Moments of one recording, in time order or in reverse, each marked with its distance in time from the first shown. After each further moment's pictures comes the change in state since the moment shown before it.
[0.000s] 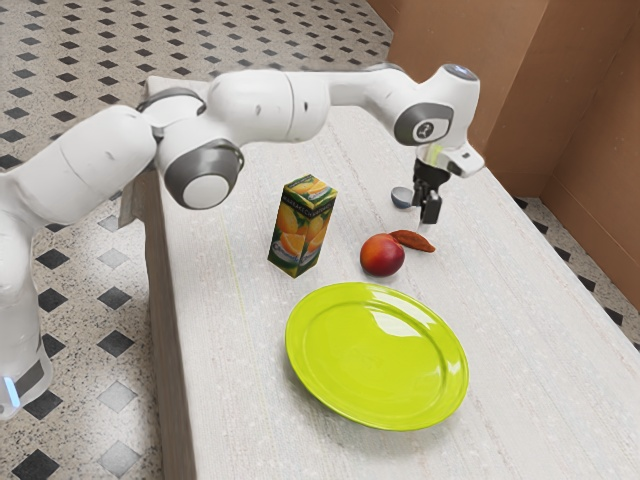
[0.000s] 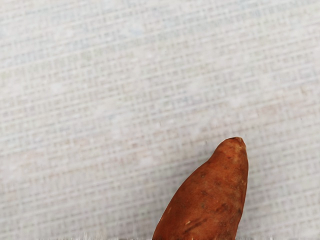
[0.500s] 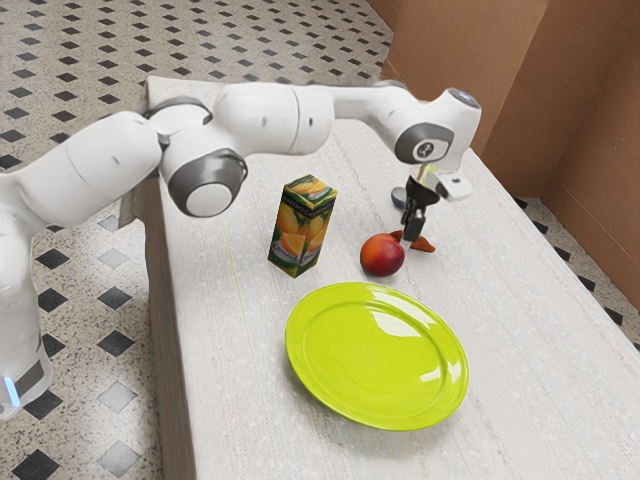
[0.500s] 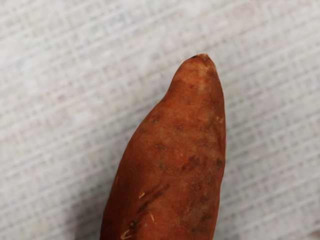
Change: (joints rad) arm -0.005 0.041 -0.010 -0.001 0.039 -0.068 0.154
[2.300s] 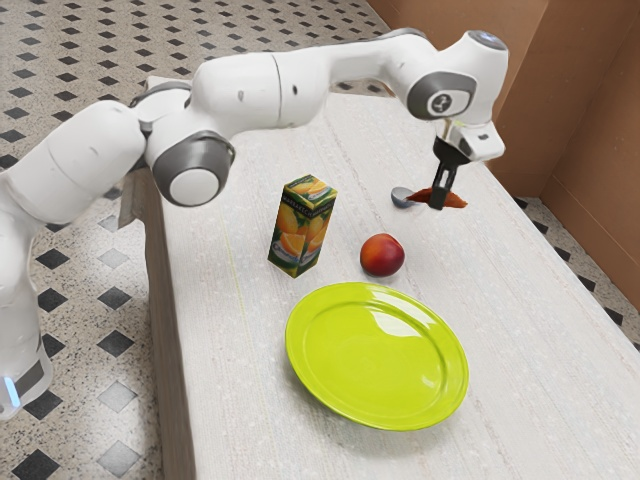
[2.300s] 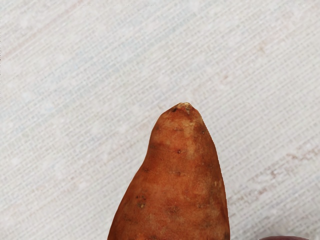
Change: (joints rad) arm -0.076 -0.132 -0.010 0.089 0.036 -0.063 0.091
